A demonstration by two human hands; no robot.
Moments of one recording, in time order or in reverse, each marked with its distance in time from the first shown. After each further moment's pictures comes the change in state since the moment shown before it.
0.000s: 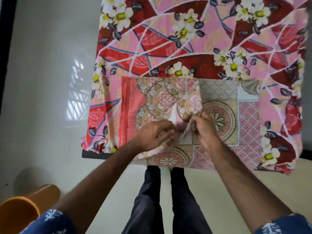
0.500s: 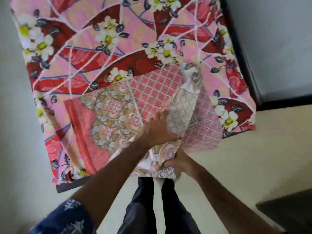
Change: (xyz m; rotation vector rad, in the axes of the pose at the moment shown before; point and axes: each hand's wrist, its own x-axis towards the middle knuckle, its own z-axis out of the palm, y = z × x) left_hand 0.107 0.099 0.115 0.284 -0.360 -0.334; right_hand -0.104 0.085 -0.100 0.010 -0.356 0.096
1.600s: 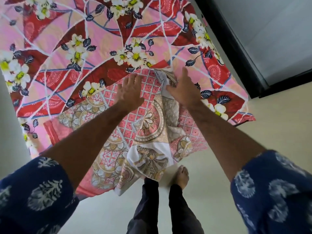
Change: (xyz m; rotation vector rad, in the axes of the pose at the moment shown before) left_hand 0.125 0.023 -0.059 0.580 0.288 0.061; right_hand 0.113 -0.095 -0.178 -0.596 0.737 -0.244
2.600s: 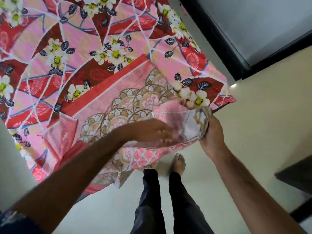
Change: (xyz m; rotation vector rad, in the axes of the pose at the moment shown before) left_hand -0.105 0.107 -0.041 -0.512 -0.790 0.661; right_hand -0.179 0.093 -0.051 1.290 0.080 0.503
